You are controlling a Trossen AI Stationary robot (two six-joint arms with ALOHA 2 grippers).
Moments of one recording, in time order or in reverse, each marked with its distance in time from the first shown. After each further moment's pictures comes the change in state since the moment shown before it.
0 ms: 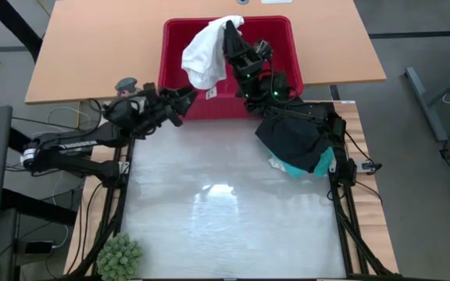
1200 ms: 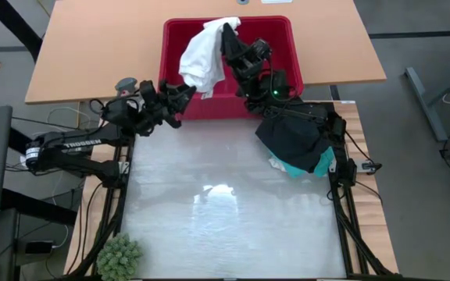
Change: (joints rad) left arm 0.014 0.043 0.000 0.210 0.113 0.137; right arm -0.005 0.000 0.000 -0.015 -0.080 0.059
